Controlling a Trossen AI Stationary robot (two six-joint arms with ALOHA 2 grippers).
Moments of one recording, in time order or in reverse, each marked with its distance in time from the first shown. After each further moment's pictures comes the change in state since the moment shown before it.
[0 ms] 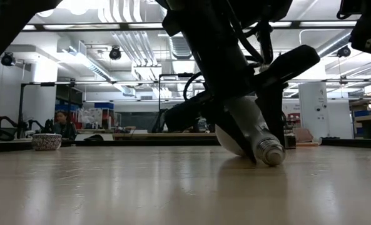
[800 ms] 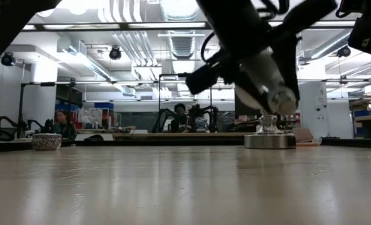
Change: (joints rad) left arm -0.004 -0.028 0.219 -0.122 -0.202 0.227; right arm 0.000 -0.002 0.000 0.003 0.009 -0.080
